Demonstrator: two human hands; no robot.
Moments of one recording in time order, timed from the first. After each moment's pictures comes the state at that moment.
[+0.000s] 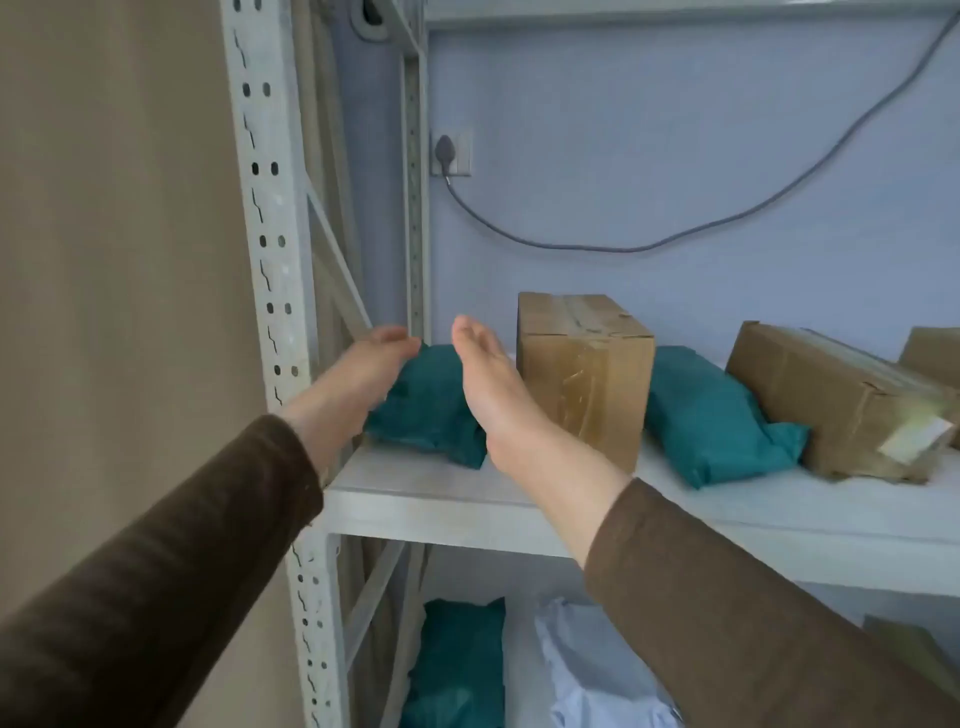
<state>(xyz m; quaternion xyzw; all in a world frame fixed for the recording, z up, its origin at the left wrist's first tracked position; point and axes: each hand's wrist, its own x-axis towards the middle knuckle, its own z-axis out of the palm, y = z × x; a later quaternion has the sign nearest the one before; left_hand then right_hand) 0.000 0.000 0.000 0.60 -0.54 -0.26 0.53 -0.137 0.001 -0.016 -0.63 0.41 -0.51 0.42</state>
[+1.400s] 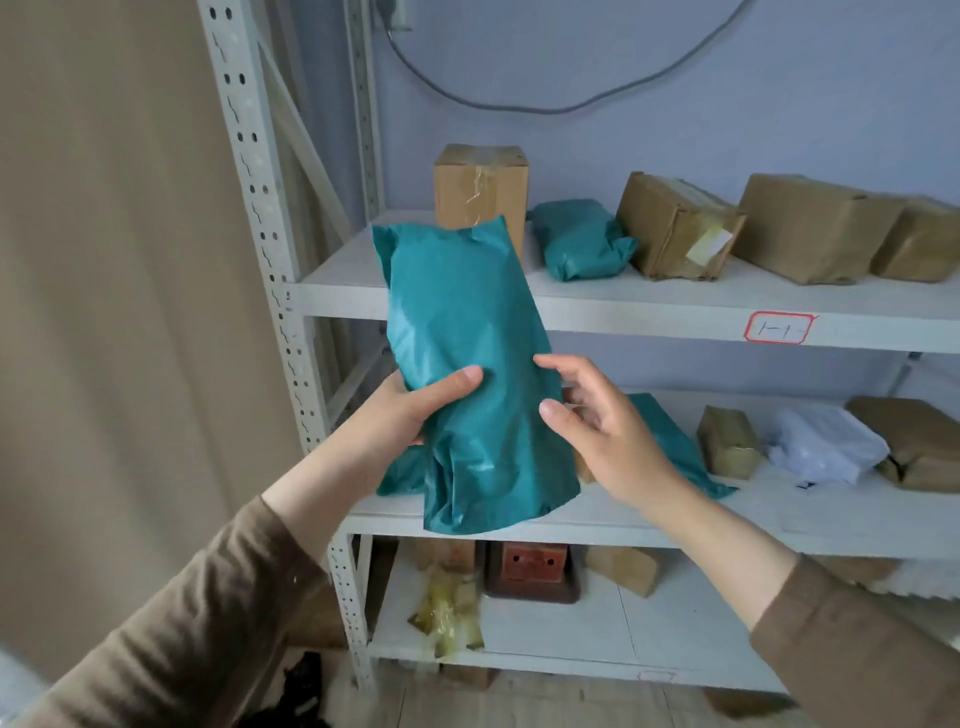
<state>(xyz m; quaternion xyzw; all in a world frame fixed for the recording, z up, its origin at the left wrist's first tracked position) -0.150 0.308 -0.138 0.44 -0.53 -0.53 0.49 -0.381 0.276 -0.174 -0.75 0.39 -0.45 0.28</state>
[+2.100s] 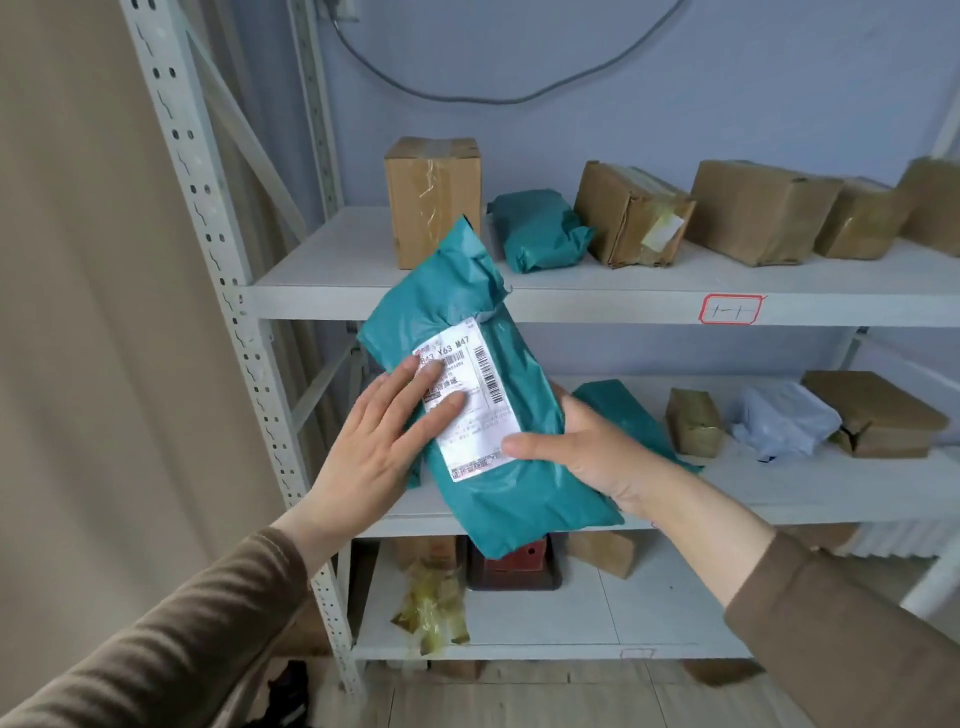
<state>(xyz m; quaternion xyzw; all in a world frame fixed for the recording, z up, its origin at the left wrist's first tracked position) -0.131 0.255 -0.233 0.35 -0.83 0.28 0.34 -0.397 0.289 -0.167 -0.62 0.40 -0.37 0.56</state>
